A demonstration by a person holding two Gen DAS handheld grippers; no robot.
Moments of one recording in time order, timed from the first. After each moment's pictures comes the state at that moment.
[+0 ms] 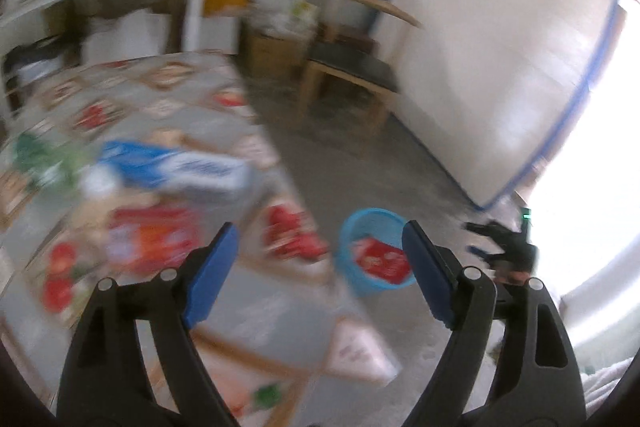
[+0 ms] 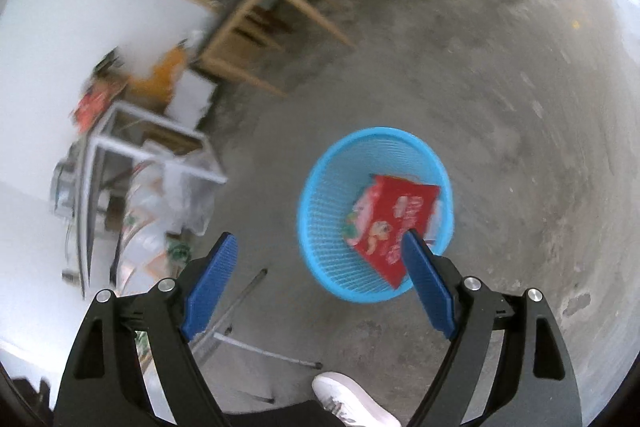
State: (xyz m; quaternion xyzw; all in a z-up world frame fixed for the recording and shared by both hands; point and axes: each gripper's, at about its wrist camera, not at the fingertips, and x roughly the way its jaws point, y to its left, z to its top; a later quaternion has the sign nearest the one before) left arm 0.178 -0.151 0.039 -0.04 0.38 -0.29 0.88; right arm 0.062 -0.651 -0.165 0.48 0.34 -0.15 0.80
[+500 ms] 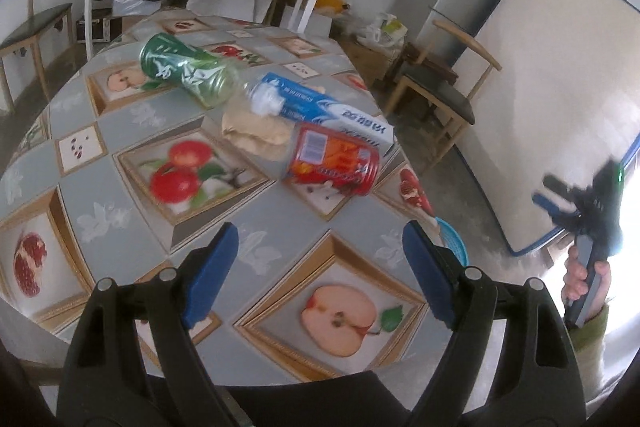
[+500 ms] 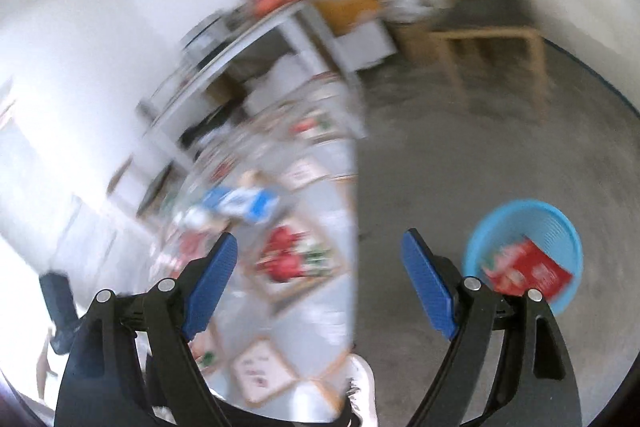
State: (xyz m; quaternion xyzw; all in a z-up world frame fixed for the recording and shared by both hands) left arm 0.144 -0.020 -0.014 -0.12 0.39 -0.18 0.89; right arm 0.154 -0.434 0.008 0.23 0.35 0.12 0.90
